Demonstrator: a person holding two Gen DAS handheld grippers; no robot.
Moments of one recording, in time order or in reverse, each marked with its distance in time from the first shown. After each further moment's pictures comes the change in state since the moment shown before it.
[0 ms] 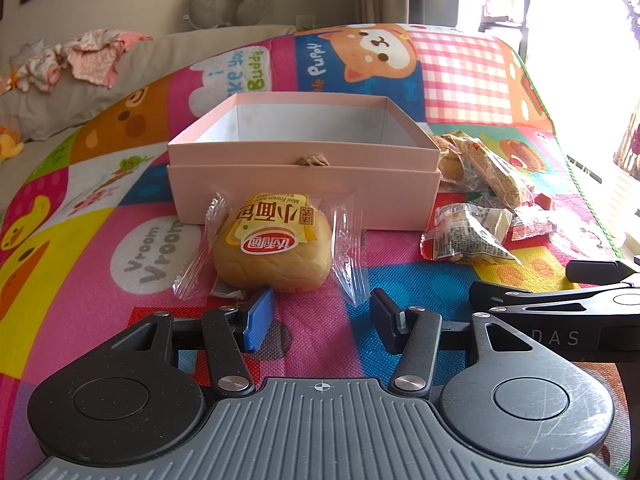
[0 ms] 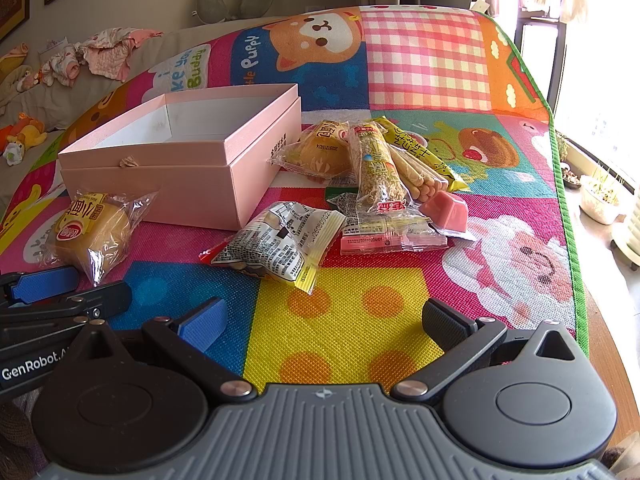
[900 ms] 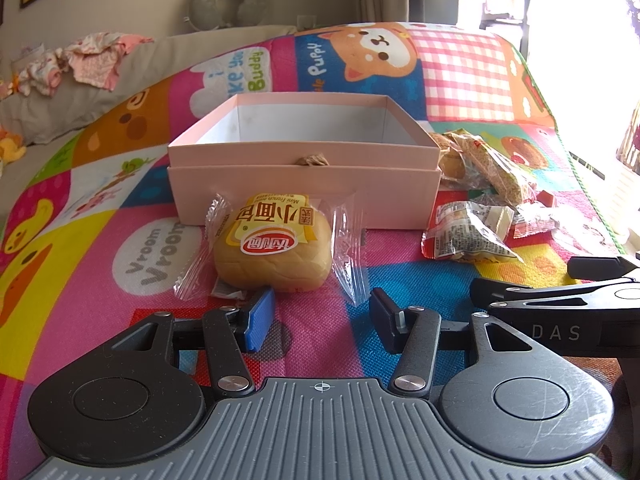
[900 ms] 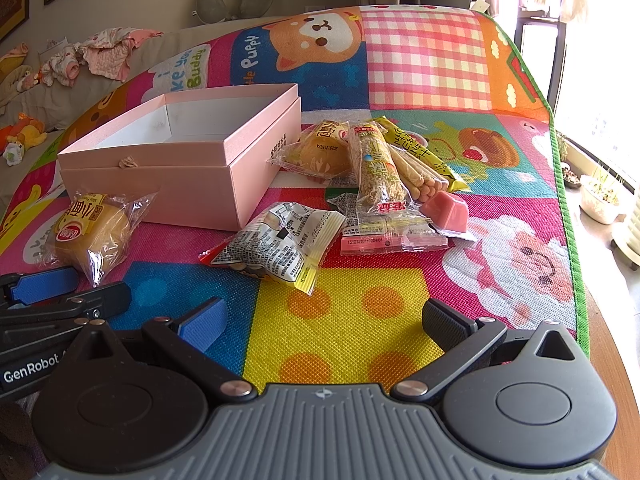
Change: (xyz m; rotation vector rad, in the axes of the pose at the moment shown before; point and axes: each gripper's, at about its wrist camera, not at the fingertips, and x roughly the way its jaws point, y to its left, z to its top) left arm -0.005 -0.002 -0.003 0.013 0.001 0.010; right arm 0.001 0.000 0.001 0.005 -0.002 0.002
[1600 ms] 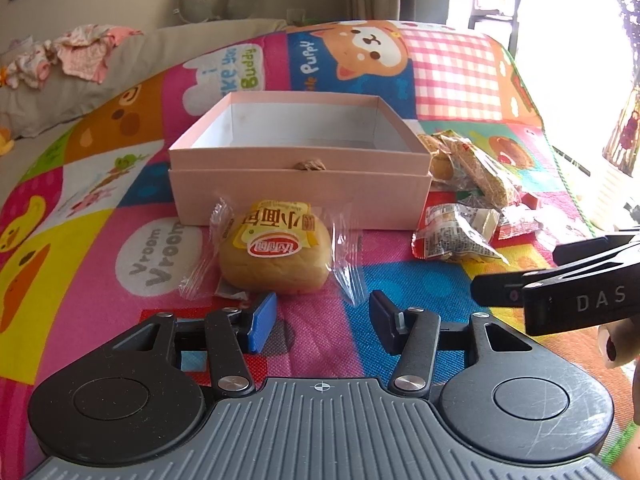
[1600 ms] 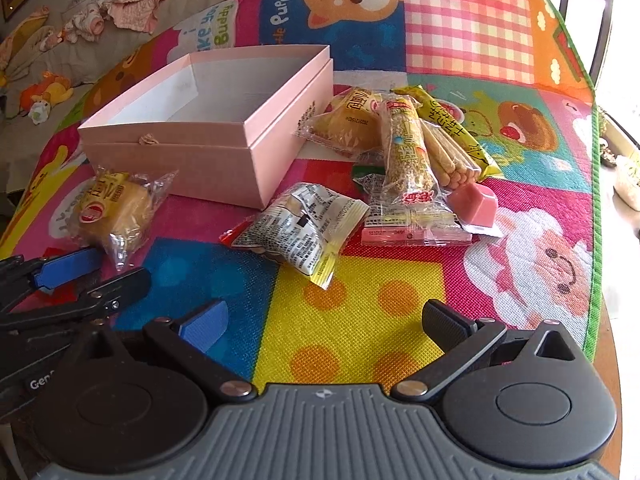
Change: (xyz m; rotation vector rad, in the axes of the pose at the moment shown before) left arm -0.015 0.014 0.012 -0.002 0.026 -0.069; right arm -0.007 -0.002 0.017 -0.052 0.165 0.150
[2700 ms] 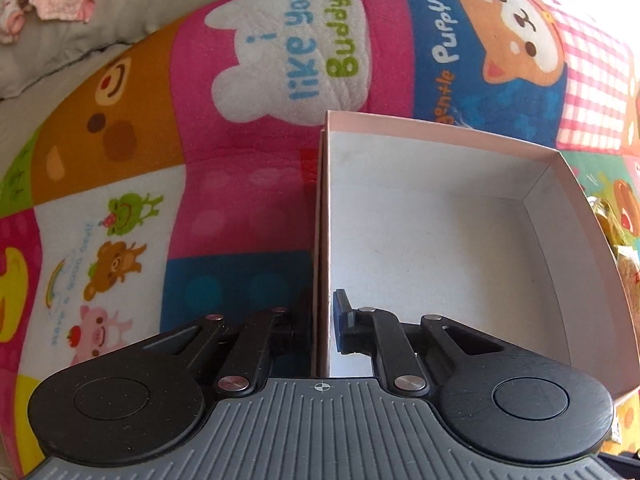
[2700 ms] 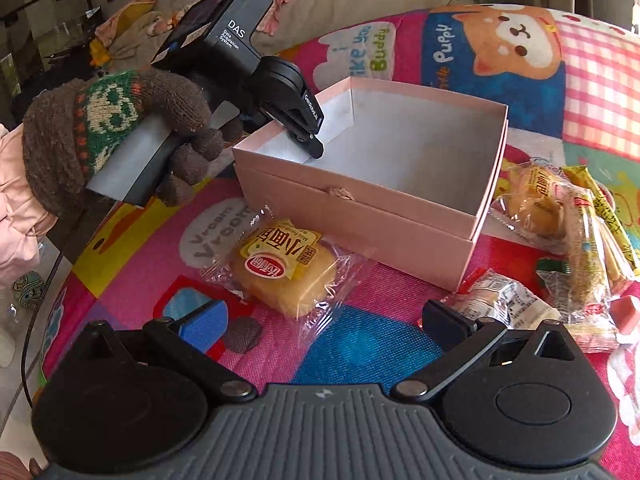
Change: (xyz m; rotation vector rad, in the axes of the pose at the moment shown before) left arm 0.152 0.111 0.148 -0.037 0.334 0.035; right arm 0.023 0.092 0.043 -0.160 0.014 0.245
